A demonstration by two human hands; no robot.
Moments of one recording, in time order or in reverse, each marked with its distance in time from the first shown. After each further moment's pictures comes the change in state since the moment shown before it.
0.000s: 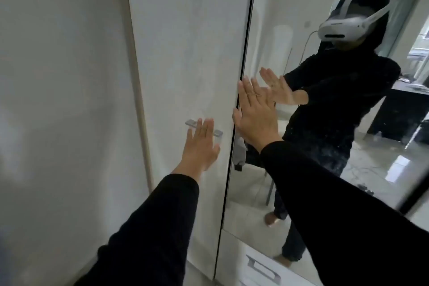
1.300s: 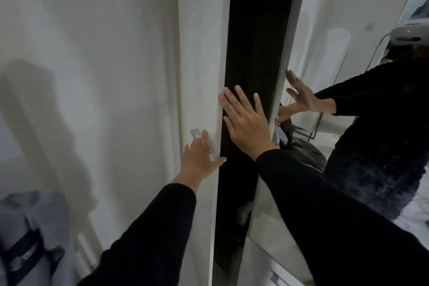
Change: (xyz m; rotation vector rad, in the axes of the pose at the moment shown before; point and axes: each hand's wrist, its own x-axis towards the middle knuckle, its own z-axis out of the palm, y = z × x) left_hand -0.045 -0.052 0.004 -0.124 0.083 -0.335; right_hand 0.002 -0.059 0.019 0.094 0.259 -0.353
